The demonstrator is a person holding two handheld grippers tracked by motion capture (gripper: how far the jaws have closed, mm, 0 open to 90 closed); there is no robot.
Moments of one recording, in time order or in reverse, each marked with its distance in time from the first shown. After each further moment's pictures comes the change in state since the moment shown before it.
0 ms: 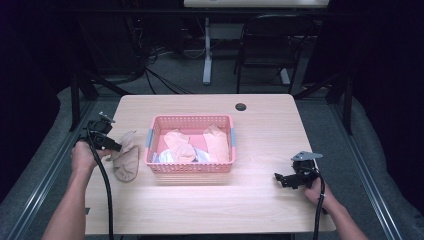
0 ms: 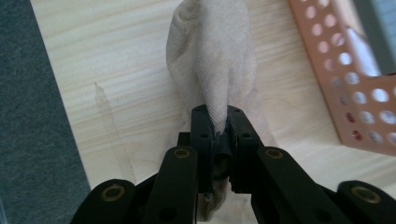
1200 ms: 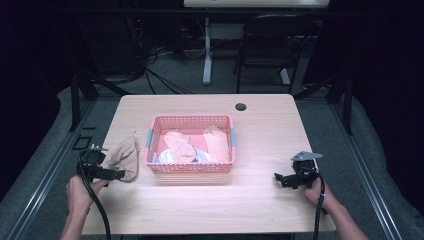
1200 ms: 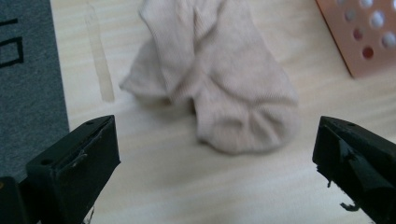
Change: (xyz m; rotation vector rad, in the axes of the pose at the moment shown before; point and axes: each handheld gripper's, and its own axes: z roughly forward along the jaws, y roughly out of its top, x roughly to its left) left arm -0.030 -0.097 -0.005 -0.148 0.079 -0.009; right arm 0.001 0.000 0.000 0.001 0.004 0.002
